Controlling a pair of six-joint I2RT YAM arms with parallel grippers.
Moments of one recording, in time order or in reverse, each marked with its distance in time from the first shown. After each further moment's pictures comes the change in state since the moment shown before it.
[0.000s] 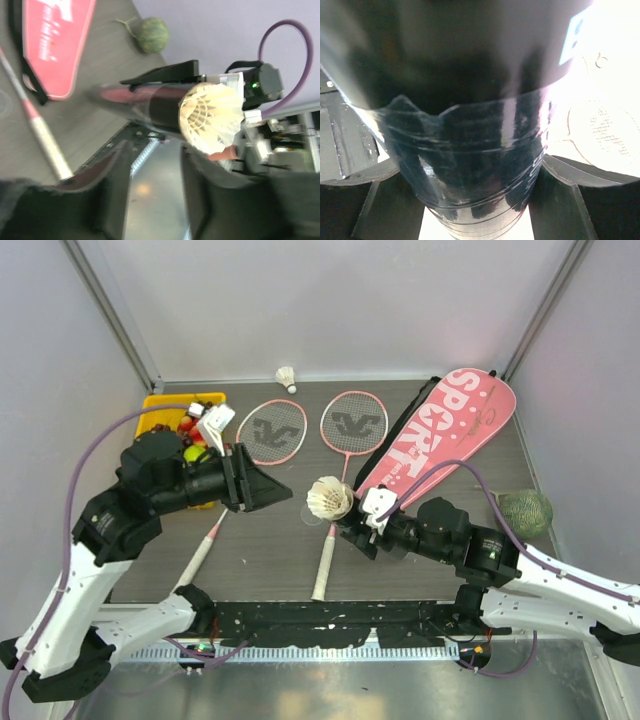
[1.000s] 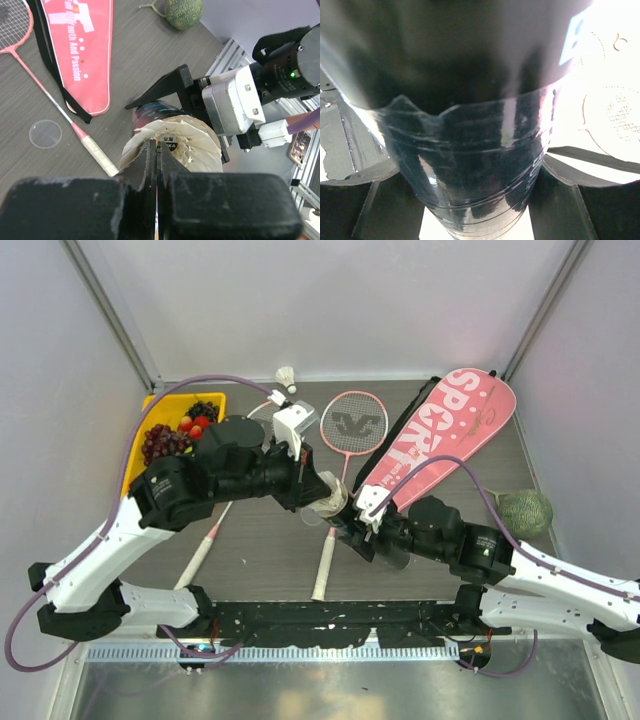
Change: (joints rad) left arm -0.362 0.306 0.314 -0.142 -0.356 0.367; right arm 0.001 0.040 0.014 -0.035 -0.008 0.074
